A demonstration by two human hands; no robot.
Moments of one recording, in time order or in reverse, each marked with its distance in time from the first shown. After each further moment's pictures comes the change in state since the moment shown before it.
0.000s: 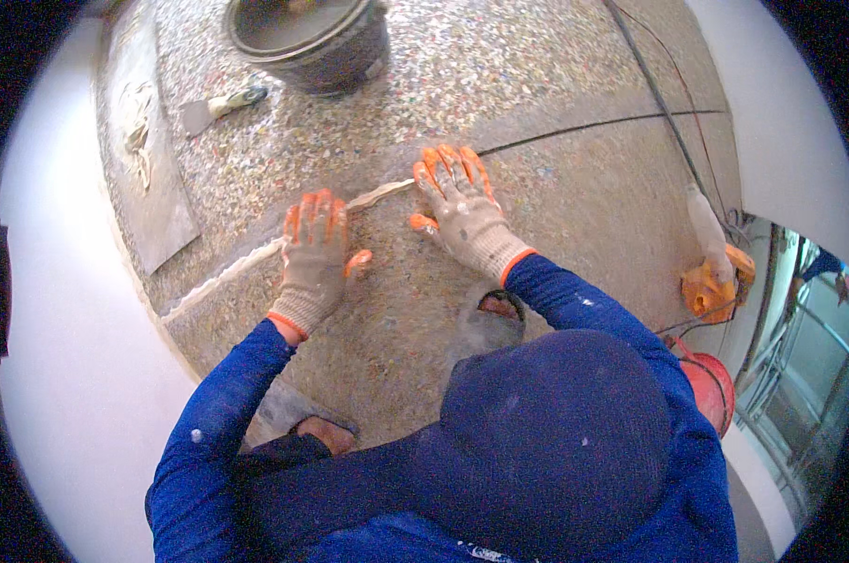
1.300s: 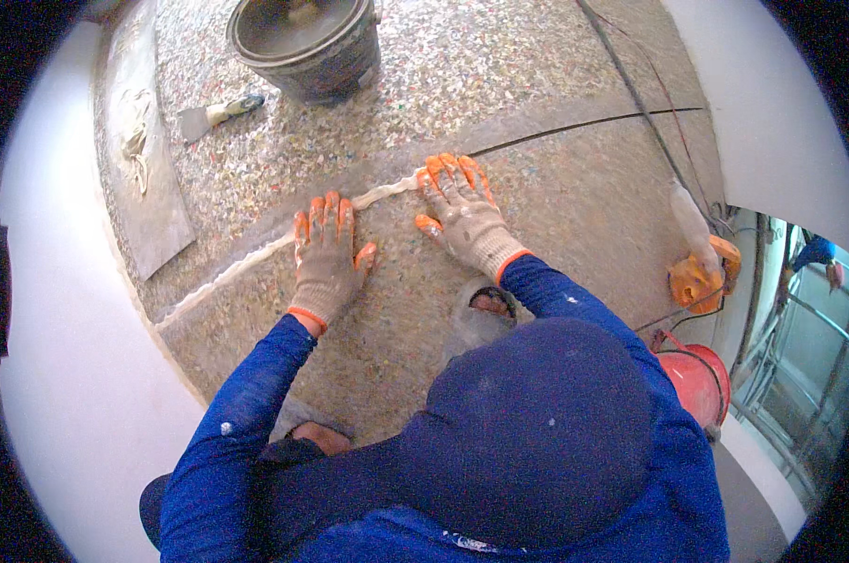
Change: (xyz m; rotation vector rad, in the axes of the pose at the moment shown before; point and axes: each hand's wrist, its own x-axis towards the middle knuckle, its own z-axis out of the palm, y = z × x) left_hand 0.001 0.020 0.023 -0.086 0.008 -0.083; right_hand -0.019 0.009 0.009 -0.034 -0.026 0.051
